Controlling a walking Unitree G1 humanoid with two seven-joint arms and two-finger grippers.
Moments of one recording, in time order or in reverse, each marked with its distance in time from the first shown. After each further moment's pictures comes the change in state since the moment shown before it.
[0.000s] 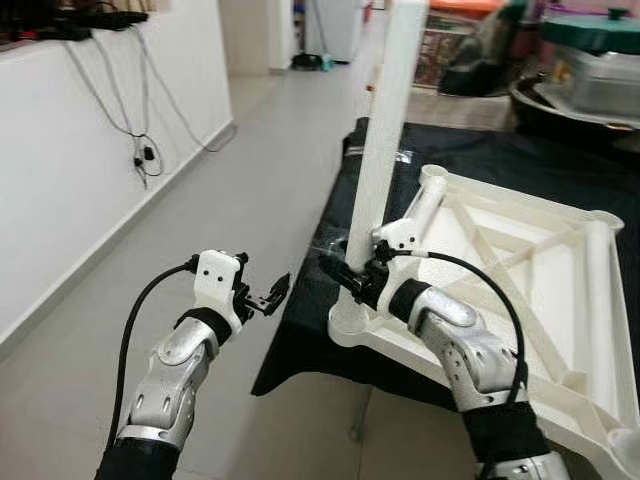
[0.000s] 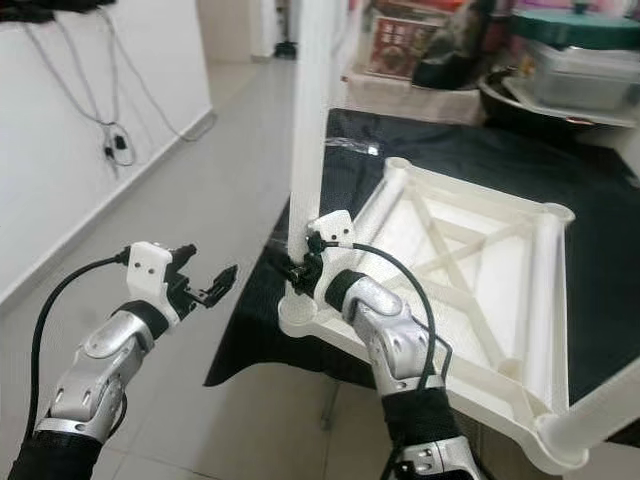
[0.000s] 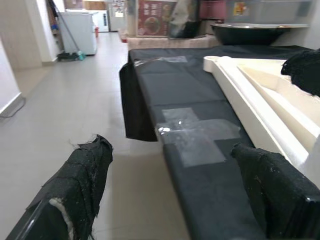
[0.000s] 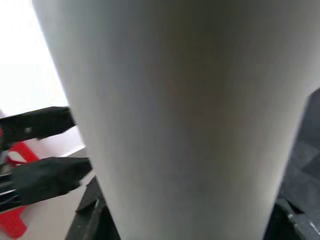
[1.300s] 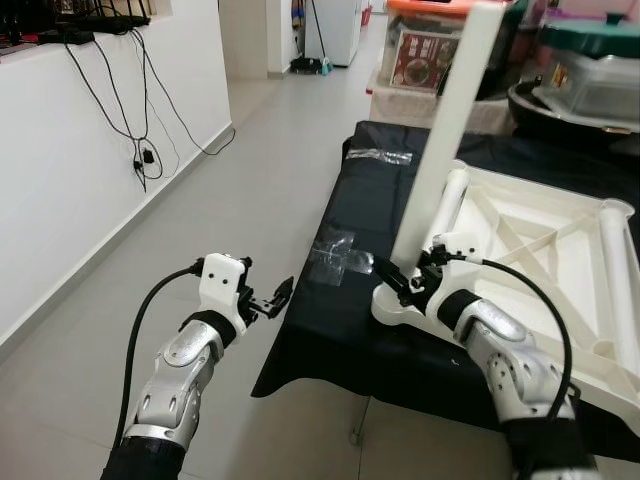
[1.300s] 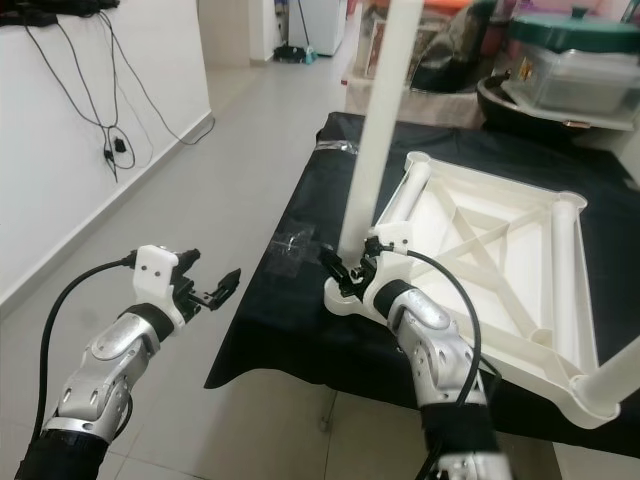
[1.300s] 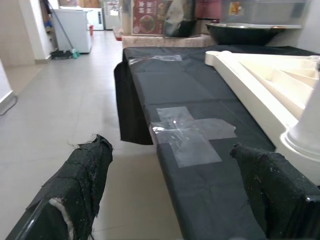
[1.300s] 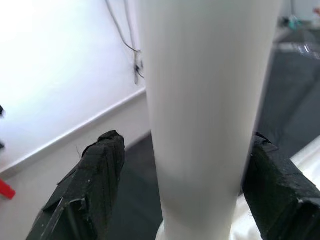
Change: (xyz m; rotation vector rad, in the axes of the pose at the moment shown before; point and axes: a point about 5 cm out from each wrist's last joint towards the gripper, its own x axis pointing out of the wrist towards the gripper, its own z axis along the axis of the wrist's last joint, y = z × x) left arm 0.004 -0.003 -0.004 -0.012 0.007 -0.003; right arm -0.032 -0.060 0.000 -0.002 0.009 -0.135
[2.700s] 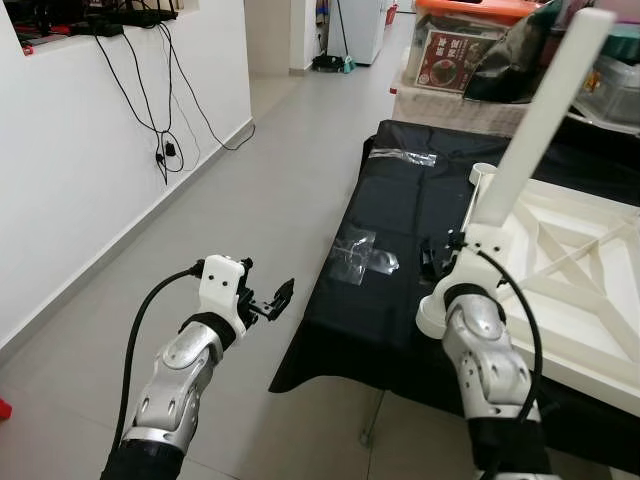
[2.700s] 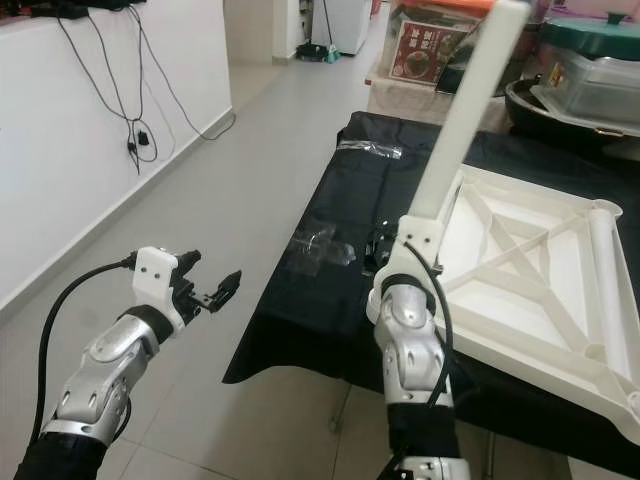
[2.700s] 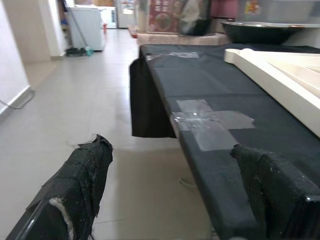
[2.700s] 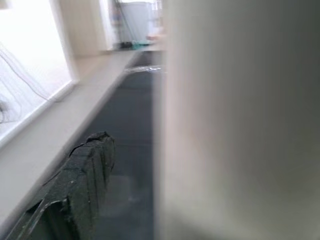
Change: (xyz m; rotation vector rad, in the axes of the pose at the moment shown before) left arm -0.002 0.000 -0.002 -0.001 0.003 -0.002; right arm -0.001 0.003 0.009 0.025 -0.090 -0.655
